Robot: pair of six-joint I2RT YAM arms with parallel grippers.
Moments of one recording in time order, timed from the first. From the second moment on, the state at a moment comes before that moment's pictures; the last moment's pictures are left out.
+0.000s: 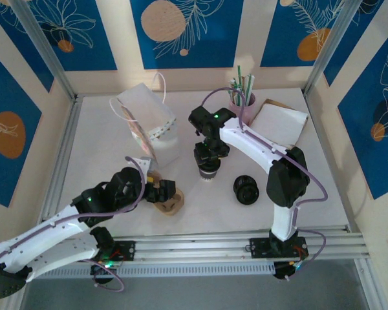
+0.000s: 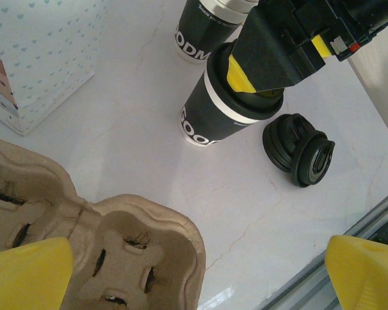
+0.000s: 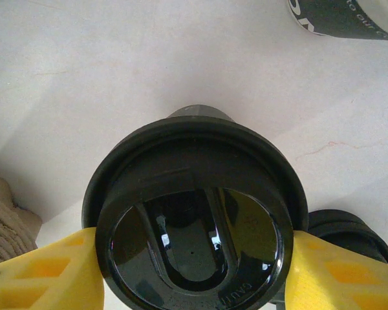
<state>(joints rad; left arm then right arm) -0.93 0.75 0.70 -0.55 -0.11 -0.67 0.69 1.87 1.69 -1.28 0.02 0.36</state>
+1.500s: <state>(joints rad) -0.92 0.75 0.69 -0.54 -0.11 -0.67 0.75 1.85 1.66 -1.30 0.05 0.37</state>
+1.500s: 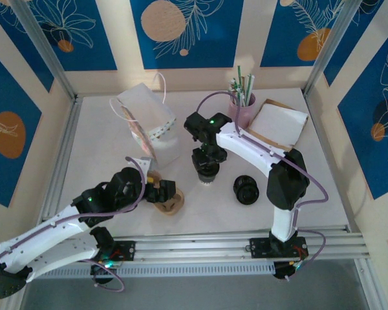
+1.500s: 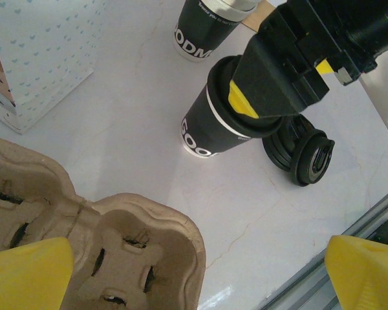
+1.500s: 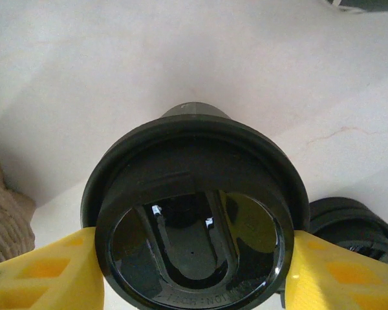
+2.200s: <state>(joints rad) -0.92 0.73 0.67 -0.53 -0.09 -0.68 0.79 1.80 1.59 -1.37 0.02 0.40</state>
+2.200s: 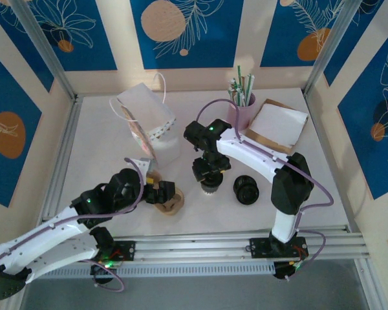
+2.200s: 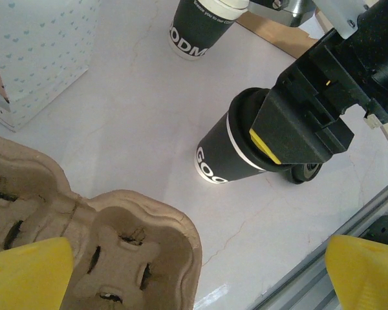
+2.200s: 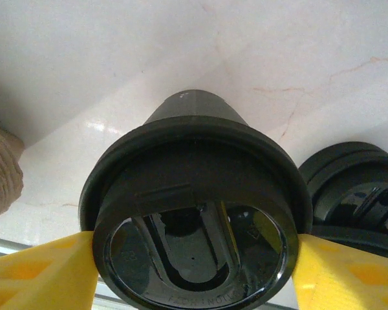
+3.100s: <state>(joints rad) -0.92 0.74 0.67 -0.53 -0.09 -0.68 0.79 1.66 1.41 -1.22 0.00 0.43</state>
